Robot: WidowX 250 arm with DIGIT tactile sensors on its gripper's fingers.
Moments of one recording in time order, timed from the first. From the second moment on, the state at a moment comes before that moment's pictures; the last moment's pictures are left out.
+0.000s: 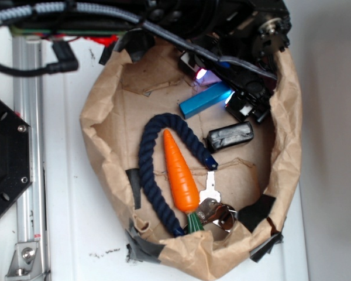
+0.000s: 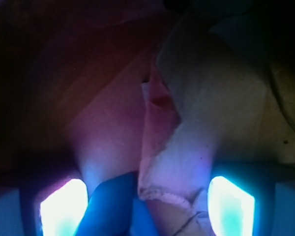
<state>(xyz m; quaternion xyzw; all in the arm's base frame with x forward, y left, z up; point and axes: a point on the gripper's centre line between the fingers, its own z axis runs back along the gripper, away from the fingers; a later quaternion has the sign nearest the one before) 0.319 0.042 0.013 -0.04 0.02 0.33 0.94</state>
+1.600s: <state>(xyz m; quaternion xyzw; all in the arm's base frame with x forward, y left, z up) 0.274 0.022 0.144 0.06 -0.09 0.04 0.99</state>
